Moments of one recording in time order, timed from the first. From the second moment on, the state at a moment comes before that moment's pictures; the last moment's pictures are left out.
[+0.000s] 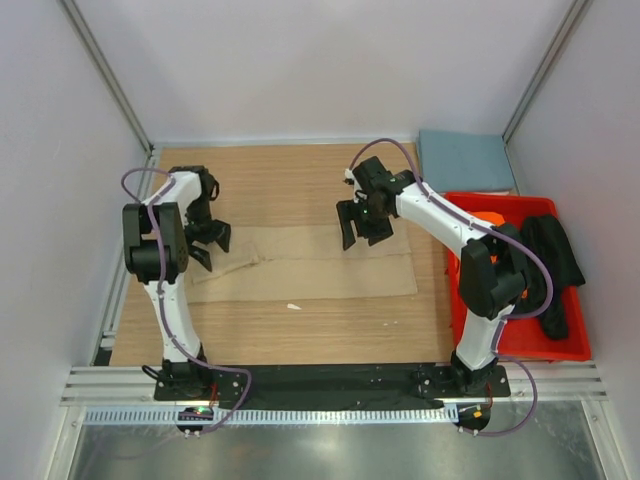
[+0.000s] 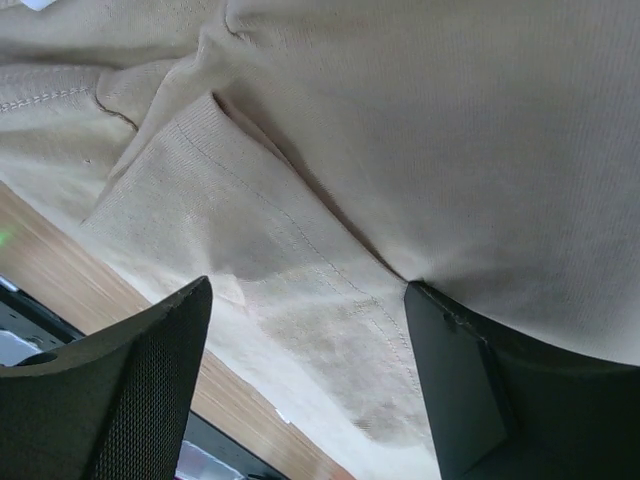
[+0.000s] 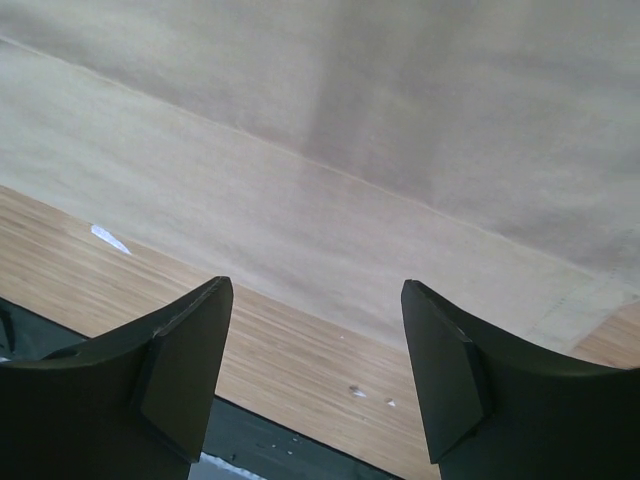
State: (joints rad) left arm 0.02 2.06 1.50 -1.22 -0.13 -1.19; right arm 0.53 1.83 1.50 -0.86 -0.18 0.28
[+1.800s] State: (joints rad) left arm -0.27 2.65 2.41 -0.54 0.27 -0.58; right arm 0.94 1.89 1.24 -0.63 -0.27 0.58
